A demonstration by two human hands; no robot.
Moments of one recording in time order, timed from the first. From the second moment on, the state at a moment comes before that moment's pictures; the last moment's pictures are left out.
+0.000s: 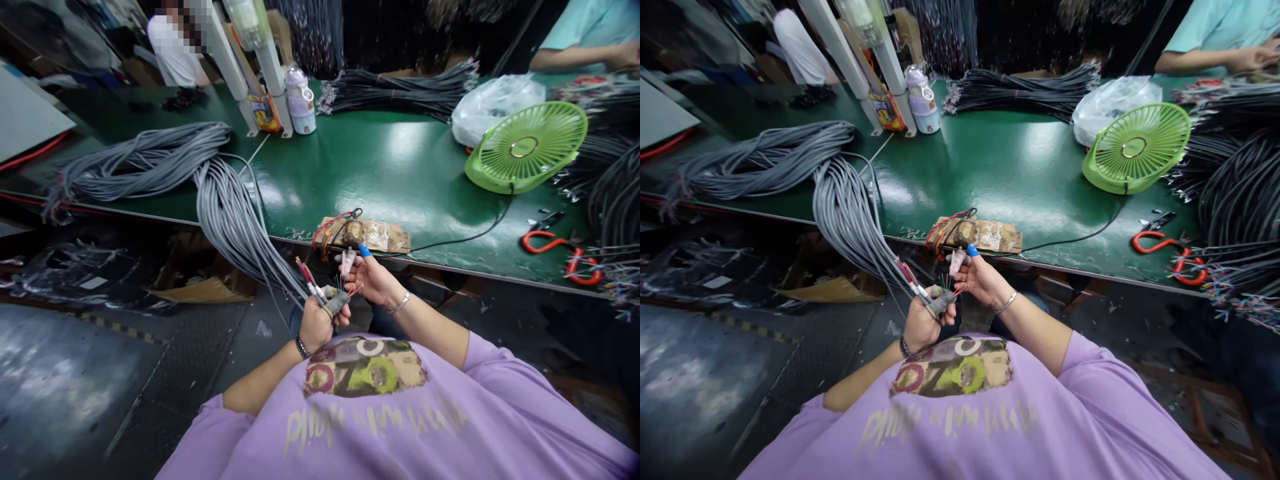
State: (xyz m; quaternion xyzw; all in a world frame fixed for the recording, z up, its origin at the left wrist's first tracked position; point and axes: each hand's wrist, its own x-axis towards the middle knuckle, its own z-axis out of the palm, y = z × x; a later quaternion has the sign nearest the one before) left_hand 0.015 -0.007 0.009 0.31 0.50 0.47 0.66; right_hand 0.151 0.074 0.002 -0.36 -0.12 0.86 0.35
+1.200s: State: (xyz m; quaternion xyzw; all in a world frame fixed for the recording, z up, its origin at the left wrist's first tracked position) left_hand 0.014 -0.005 0.000 0.32 0.53 0.46 0.64; right_hand 0.161 0.069 -0.006 -0.36 -0.22 0.85 0.31
